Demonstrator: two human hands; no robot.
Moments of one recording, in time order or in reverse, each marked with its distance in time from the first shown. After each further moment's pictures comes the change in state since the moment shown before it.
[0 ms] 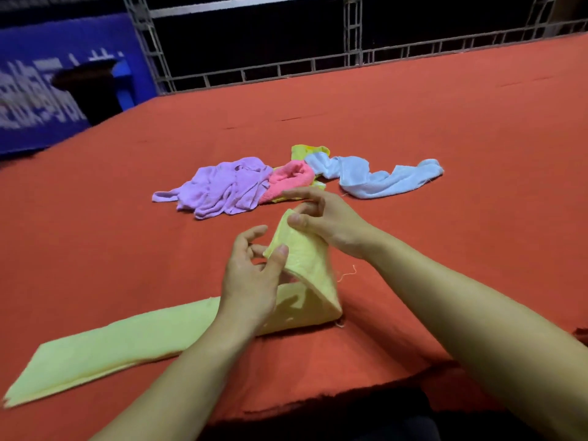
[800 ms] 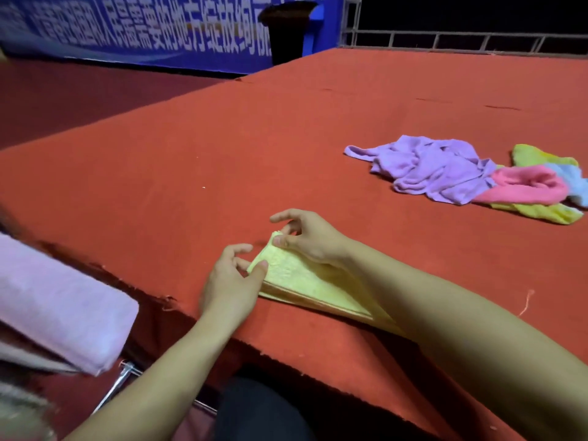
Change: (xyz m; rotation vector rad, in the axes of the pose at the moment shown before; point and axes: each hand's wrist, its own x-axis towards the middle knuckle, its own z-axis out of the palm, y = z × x) left_hand -0.041 -0.076 -0.345 0.574 0.607 -0.370; right_hand 0.134 0.053 0.381 -0.278 -0.612 -0.048
